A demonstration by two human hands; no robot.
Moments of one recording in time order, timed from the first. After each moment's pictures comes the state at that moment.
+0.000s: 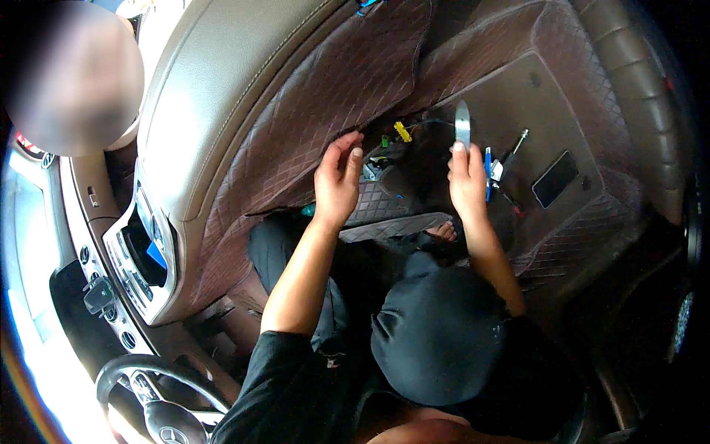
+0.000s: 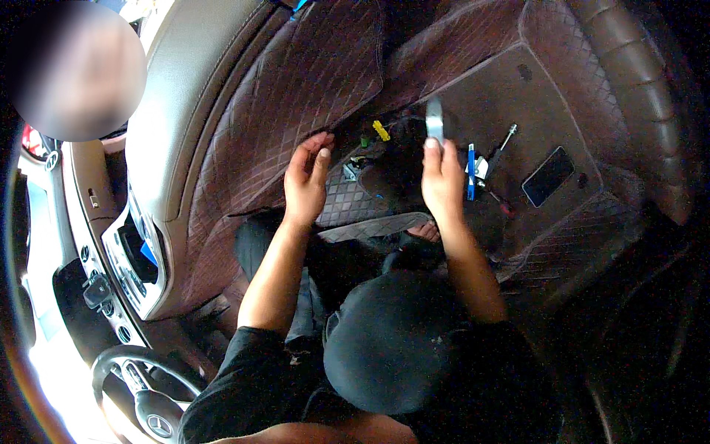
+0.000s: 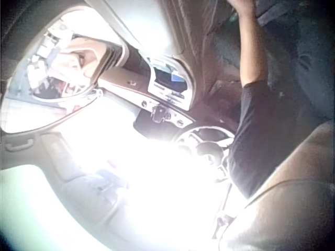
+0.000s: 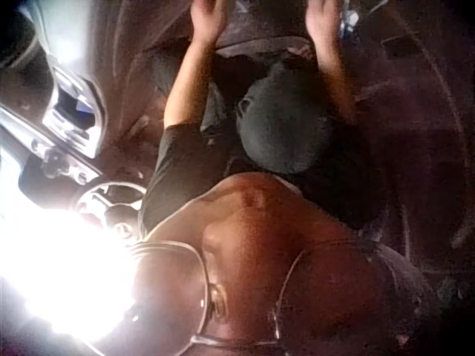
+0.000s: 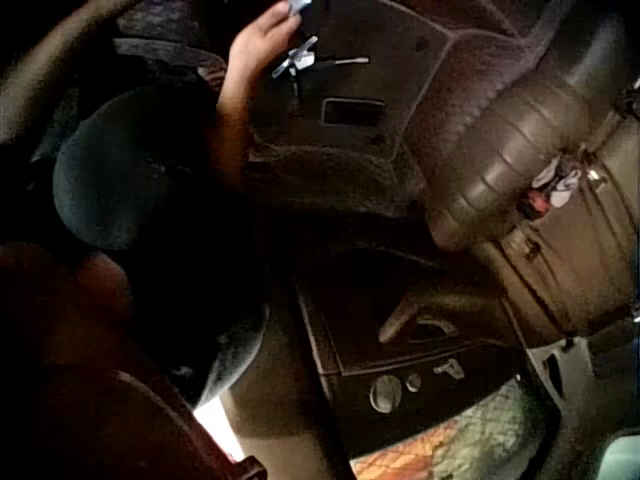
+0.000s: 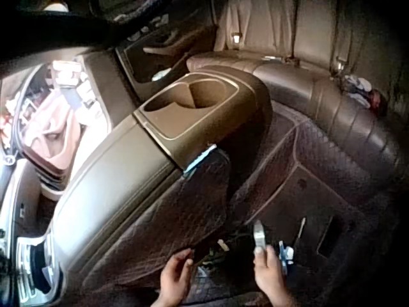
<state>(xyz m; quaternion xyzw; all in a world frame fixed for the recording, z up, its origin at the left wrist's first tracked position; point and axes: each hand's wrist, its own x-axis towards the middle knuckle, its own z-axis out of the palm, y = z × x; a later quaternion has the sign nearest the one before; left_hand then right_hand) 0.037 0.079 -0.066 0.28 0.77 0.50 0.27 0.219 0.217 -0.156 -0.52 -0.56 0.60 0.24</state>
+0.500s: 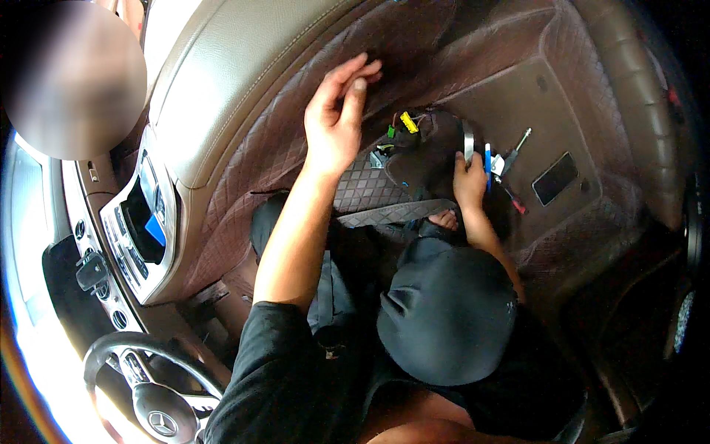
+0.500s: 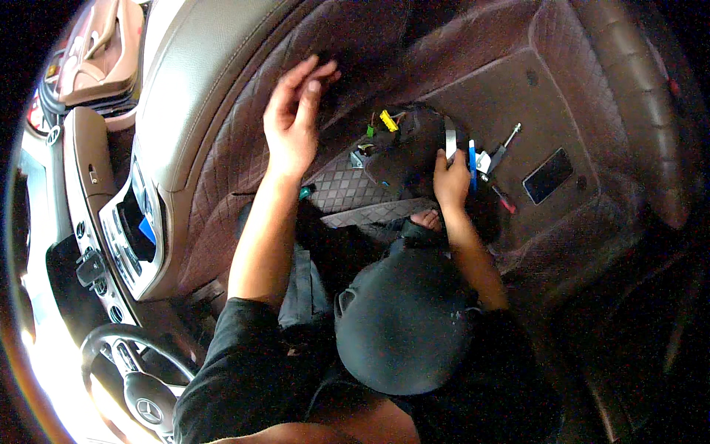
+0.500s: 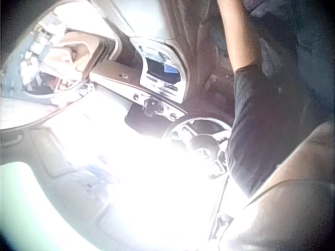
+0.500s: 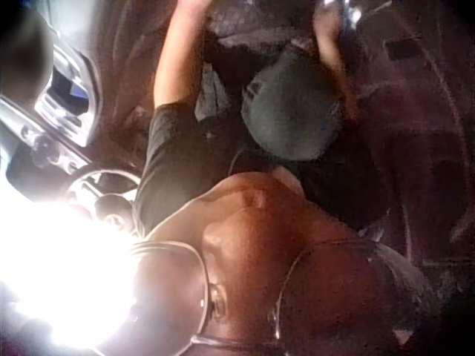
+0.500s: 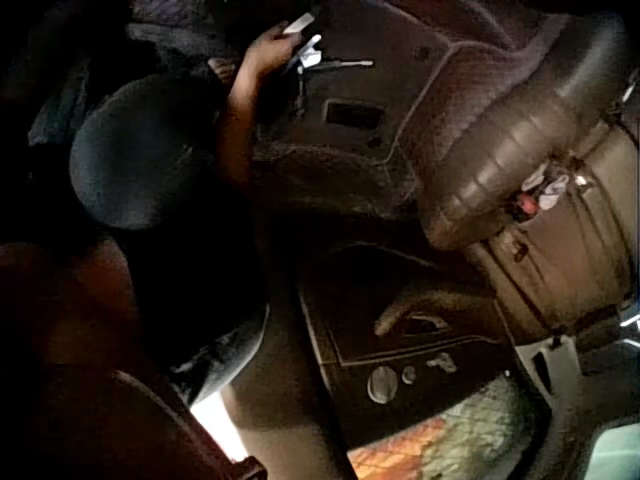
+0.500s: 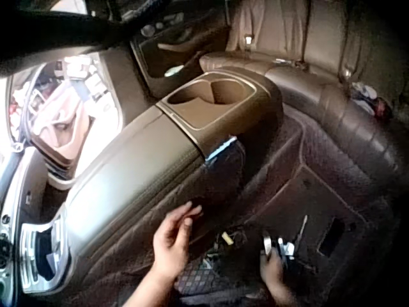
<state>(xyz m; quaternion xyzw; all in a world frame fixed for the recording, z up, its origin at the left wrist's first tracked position) 0.003 0.126 -0.016 0.42 0.65 0.62 0.17 0.246 0.201 -0.225 -0.57 -0.70 0.38 0.18</state>
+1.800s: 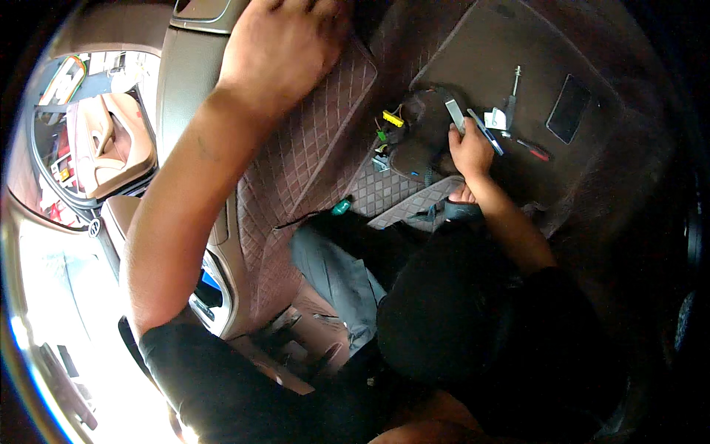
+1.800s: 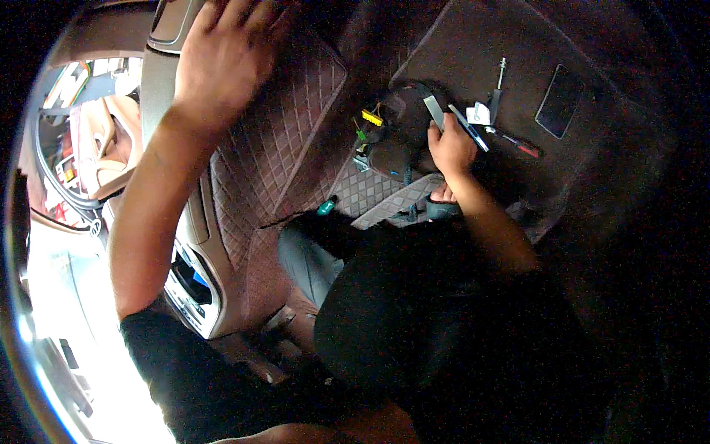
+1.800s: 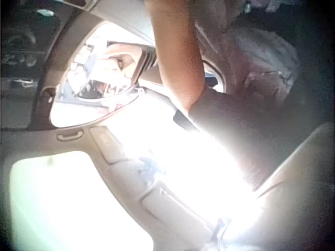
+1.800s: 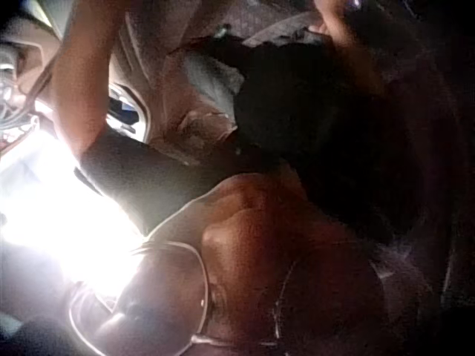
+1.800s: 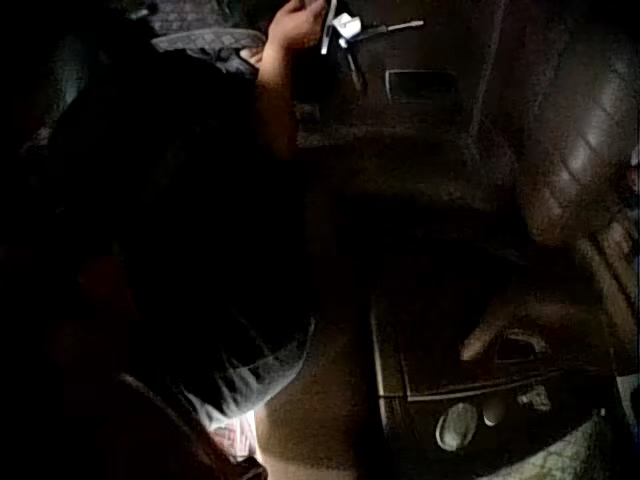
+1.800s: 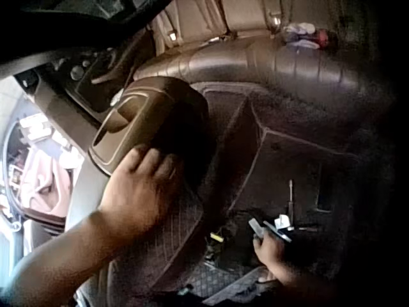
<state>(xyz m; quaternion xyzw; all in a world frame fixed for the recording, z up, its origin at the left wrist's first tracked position) 0.007 0.267 0.129 0.80 0.47 -0.33 -0.20 0.242 0.191 -0.242 -0.62 -0.71 0.28 0.18</state>
